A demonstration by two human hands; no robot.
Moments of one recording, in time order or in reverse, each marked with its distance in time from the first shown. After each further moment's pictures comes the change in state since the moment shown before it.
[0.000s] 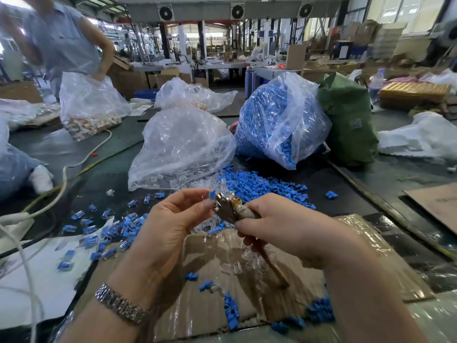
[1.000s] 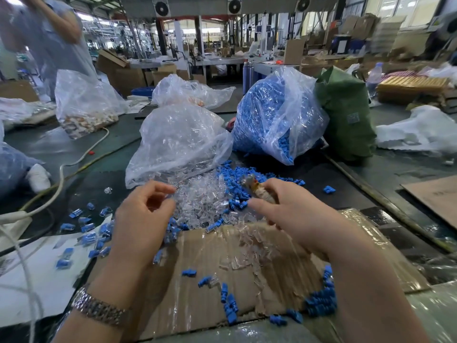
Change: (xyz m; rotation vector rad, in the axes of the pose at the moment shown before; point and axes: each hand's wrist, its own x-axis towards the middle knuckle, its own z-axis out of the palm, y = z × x) left_hand -0.006 0.010 -0.026 0.916 0.377 0.306; right_hand -0.001 0.024 -0.005 -0.003 0.256 0.100
